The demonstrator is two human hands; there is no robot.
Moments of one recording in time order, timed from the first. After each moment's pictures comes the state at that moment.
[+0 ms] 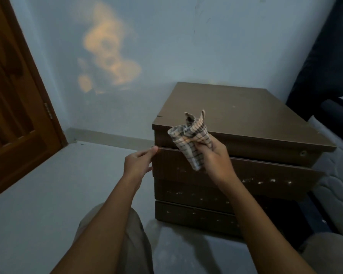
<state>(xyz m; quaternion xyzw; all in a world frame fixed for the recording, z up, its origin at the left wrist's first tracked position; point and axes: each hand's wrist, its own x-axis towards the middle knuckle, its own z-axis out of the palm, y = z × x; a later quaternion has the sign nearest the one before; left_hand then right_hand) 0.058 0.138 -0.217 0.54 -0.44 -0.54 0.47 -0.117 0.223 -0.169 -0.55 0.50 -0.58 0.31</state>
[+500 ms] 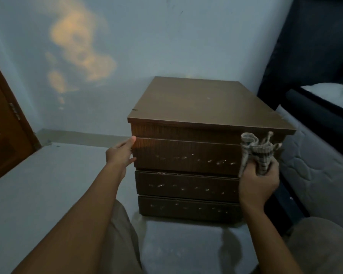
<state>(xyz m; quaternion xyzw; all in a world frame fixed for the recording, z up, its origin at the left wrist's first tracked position) 0.040 0.124 -0.218 0.55 -0.39 -0.55 0.50 -0.199 0.302 -0.231 -0.22 0.63 -0.74 -0.04</state>
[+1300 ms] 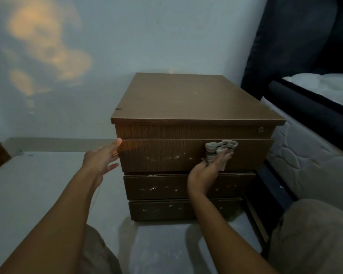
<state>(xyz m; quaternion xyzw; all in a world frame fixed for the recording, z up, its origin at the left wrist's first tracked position) 0.062 0.108 -0.218 0.53 -0.49 -0.56 0.41 -0.151 0.201 -0.292 -0.19 0.71 -0.68 -0.02</state>
